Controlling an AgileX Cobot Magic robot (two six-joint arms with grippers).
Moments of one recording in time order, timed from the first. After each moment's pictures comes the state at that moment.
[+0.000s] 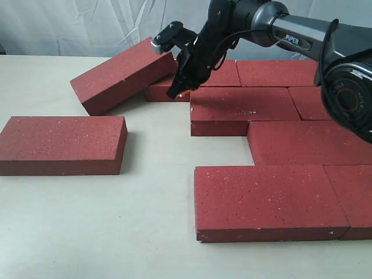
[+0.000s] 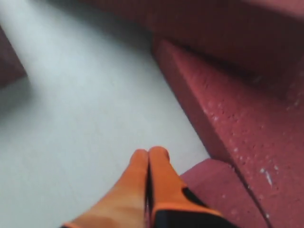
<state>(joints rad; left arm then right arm) 0.07 0.00 0.00 0.07 0.23 0.01 0.46 2.38 -2.08 0.32 0.92 -0.74</state>
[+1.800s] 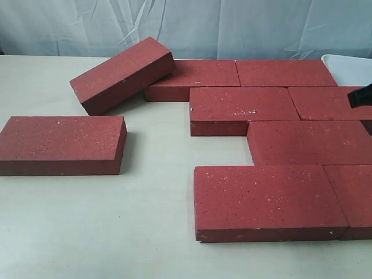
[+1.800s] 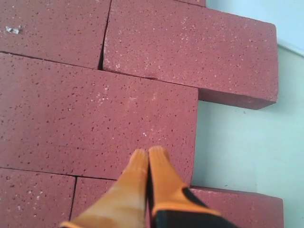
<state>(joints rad) 0.07 0.00 0.00 -0.12 0.03 -0.01 -0.01 1.29 -0.89 -0.07 0.66 -0.16</state>
